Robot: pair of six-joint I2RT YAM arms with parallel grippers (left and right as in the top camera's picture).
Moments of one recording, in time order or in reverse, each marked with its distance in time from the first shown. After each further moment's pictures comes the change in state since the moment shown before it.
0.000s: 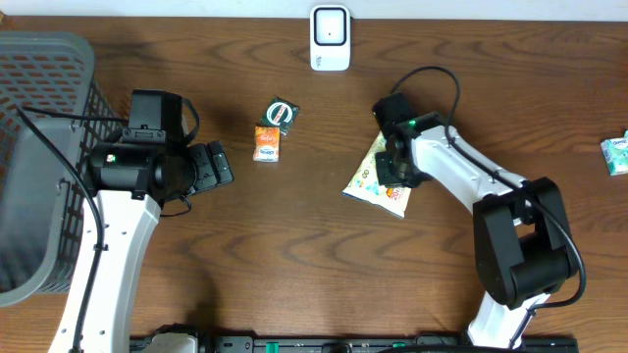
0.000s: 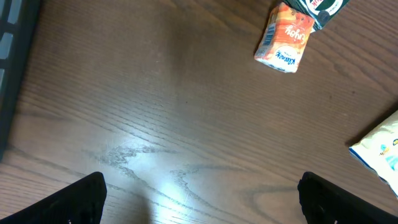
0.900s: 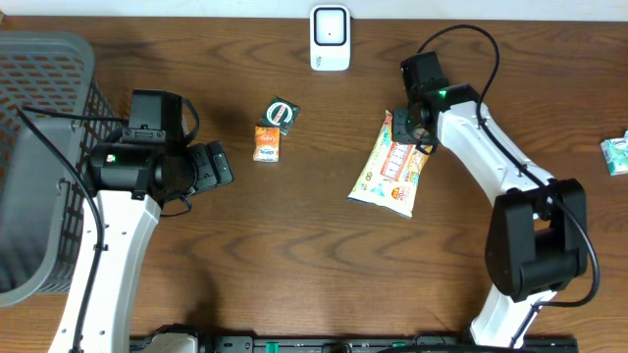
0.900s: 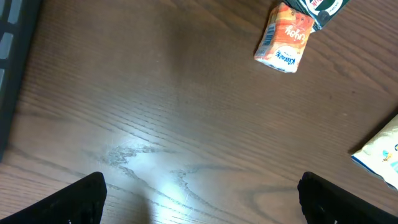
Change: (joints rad) left arm 0.000 0.000 0.000 0.000 0.000 0.000; right arm -0.108 0.011 0.180 0.079 -0.001 0.007
